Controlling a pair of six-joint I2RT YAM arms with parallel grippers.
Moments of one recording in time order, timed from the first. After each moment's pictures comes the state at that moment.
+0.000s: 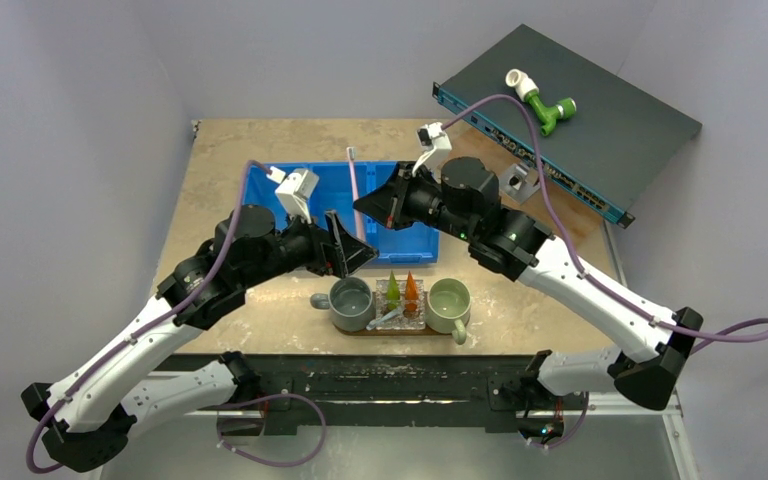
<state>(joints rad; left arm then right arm) -0.81 0.87 1.10 -0.51 0.10 -0.68 0.88 1.28 1.37 -0.27 -0.05 0.69</state>
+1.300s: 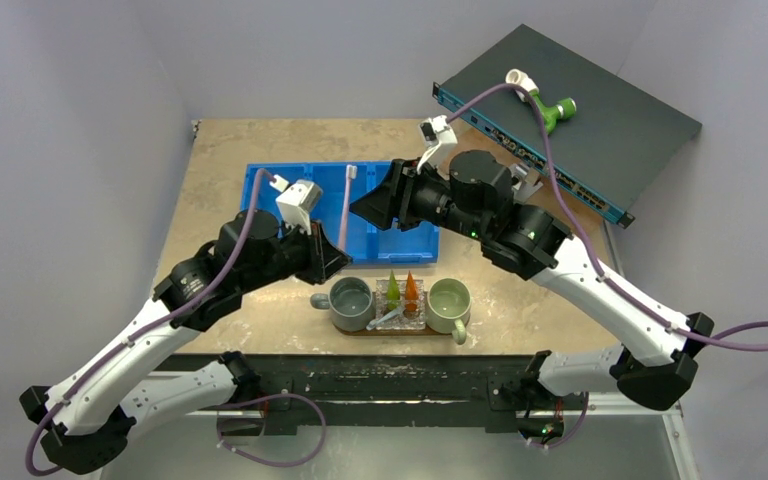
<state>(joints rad) -0.81 0.86 1.10 -0.64 0.06 -0.55 0.92 1.27 1.49 -0.39 -0.04 0.69</state>
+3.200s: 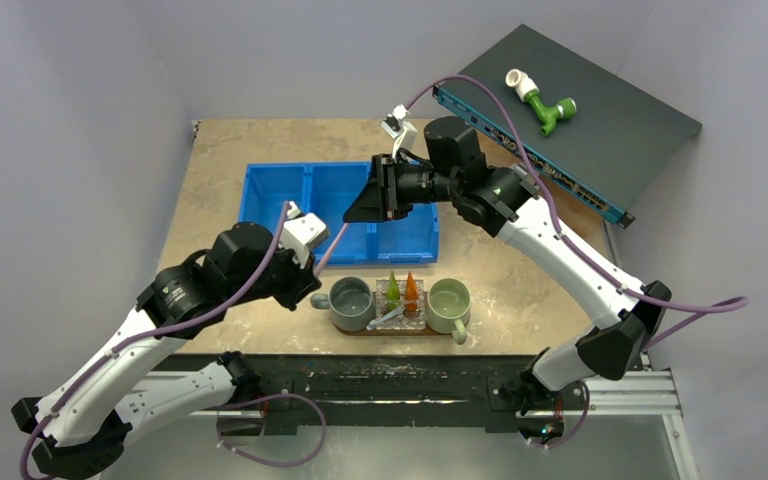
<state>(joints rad) -0.81 0.81 1.12 -0.96 0.05 -0.10 0.75 1.49 1.63 -0.53 -0.57 0.64</state>
